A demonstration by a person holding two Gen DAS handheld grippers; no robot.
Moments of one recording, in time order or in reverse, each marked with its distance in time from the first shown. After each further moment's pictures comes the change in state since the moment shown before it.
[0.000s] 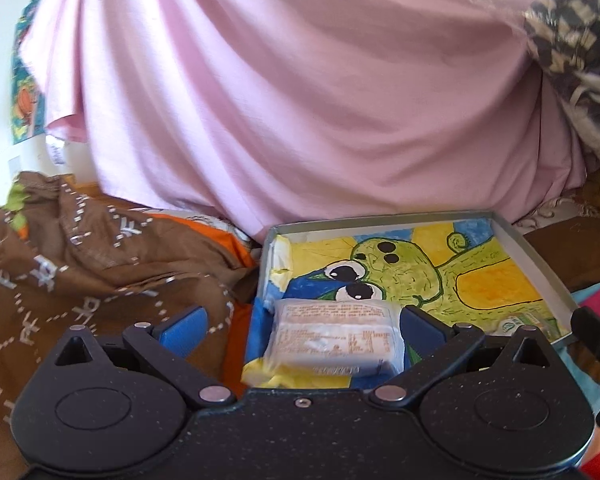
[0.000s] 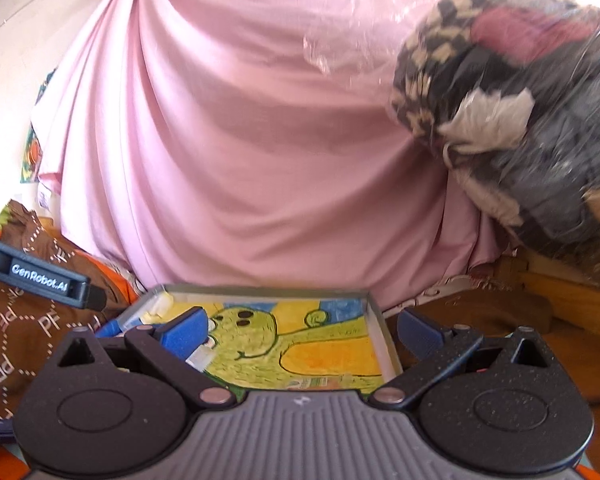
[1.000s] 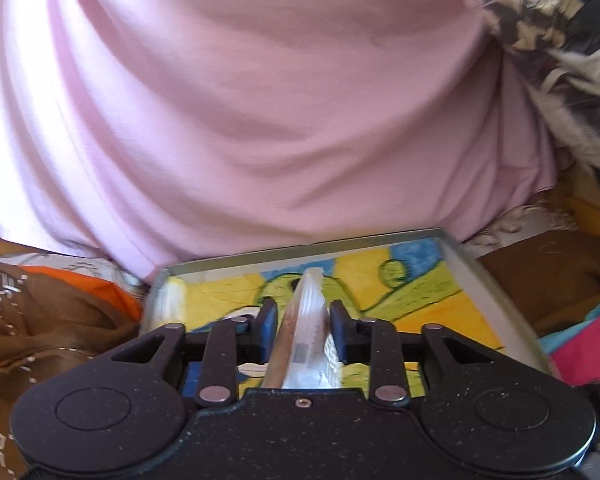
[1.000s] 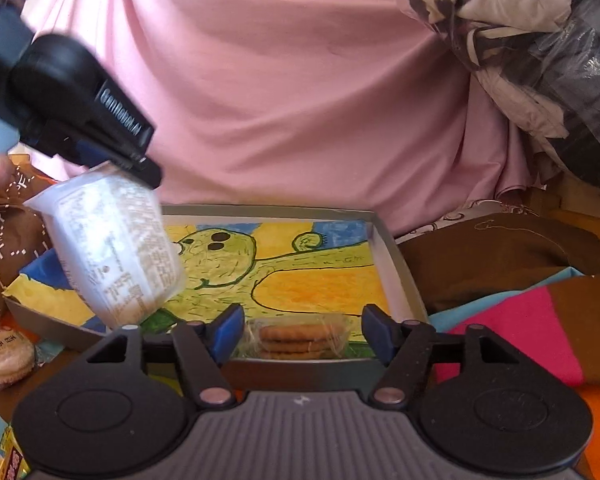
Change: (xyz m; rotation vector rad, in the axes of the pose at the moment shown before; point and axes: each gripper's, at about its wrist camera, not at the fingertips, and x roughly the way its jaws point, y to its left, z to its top) left arm 0.088 -0.078 0.035 0.073 0.017 -0.112; right arm 0.090 -0.026 -0.057 -0.022 0.182 0.015
